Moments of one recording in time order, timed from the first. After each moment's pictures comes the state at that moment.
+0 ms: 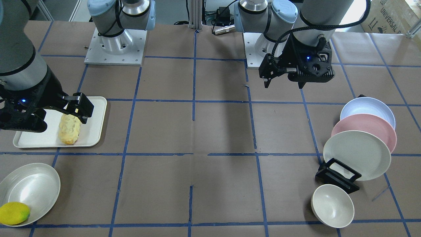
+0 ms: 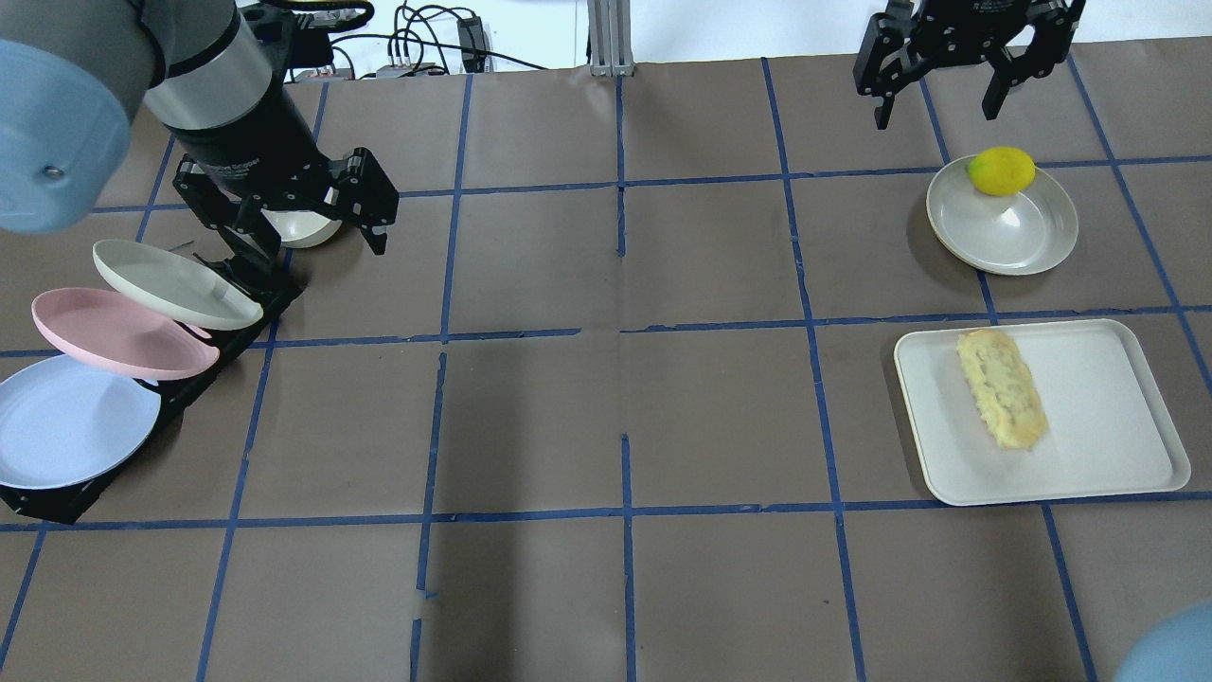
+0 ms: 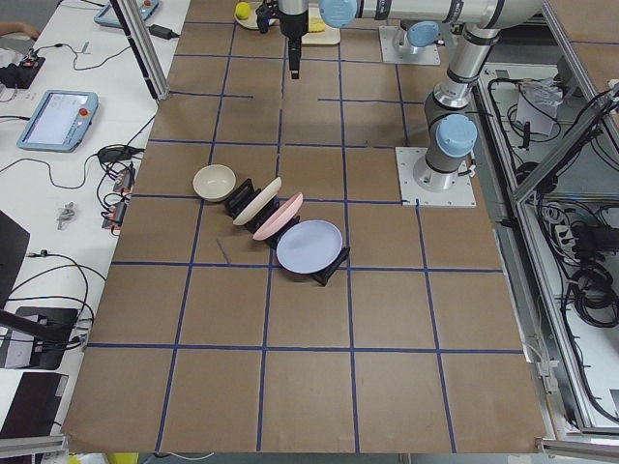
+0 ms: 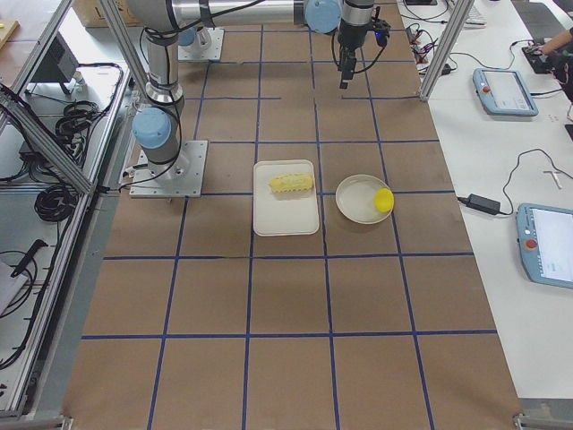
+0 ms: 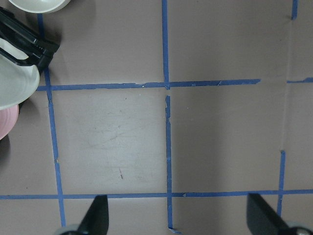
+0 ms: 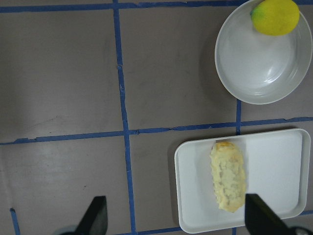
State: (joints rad) left arm -1.58 -1.58 -1.56 -1.60 1.59 0.00; right arm 1.53 -1.30 1.25 -1.46 -1.68 0.01
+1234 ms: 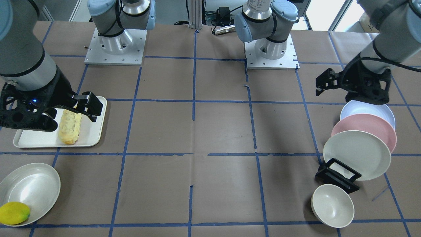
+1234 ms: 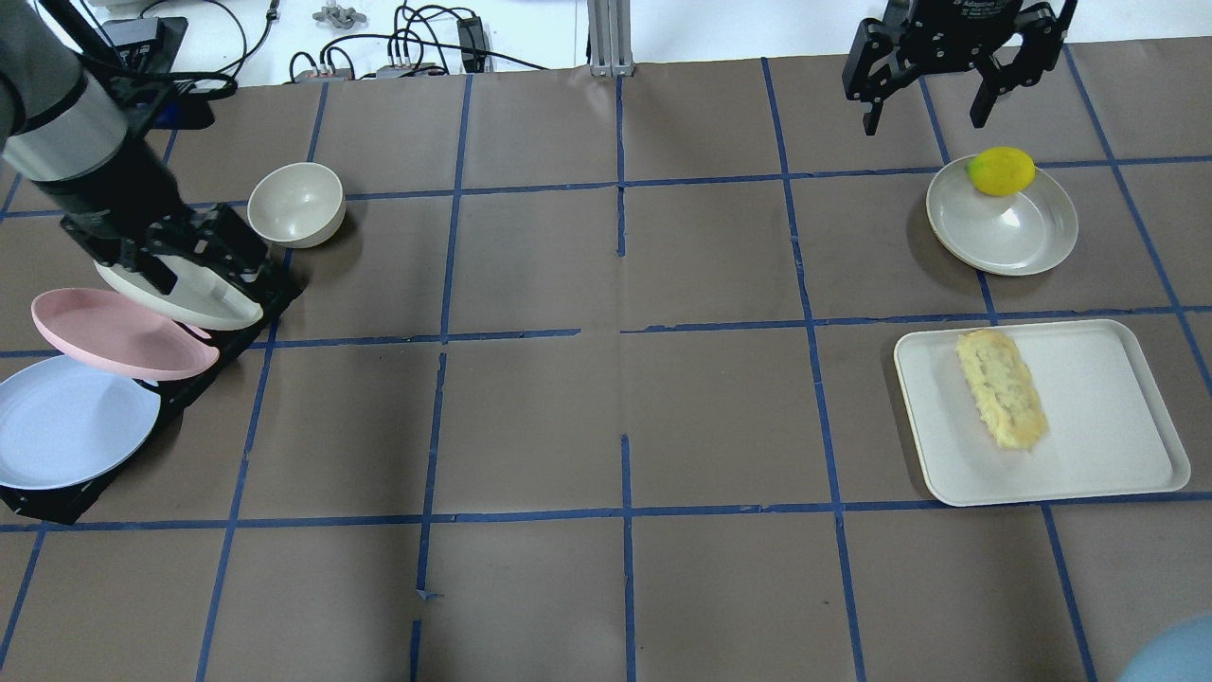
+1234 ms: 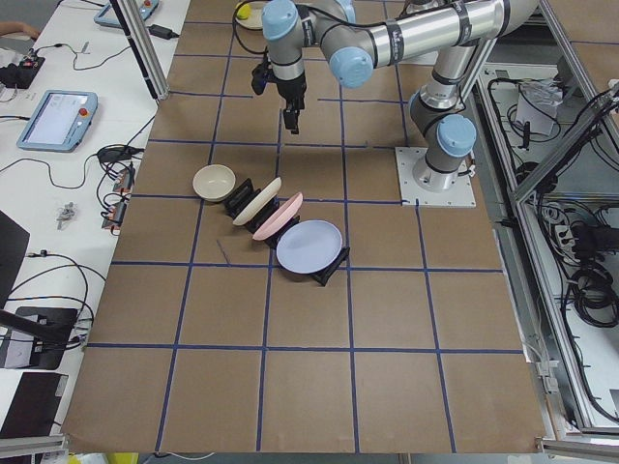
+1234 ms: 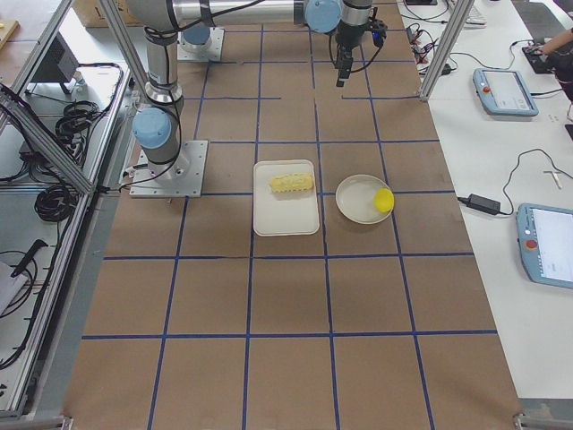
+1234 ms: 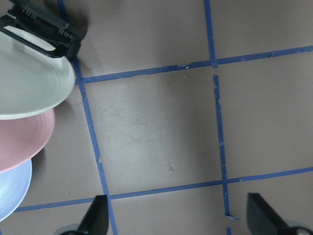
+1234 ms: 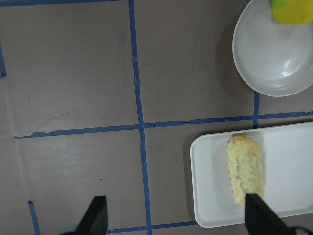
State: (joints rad) left arm -1.16 -1.60 -1.68 -1.57 1.58 0.62; right arm 1.55 -1.30 1.26 -1.45 -1.63 0.04
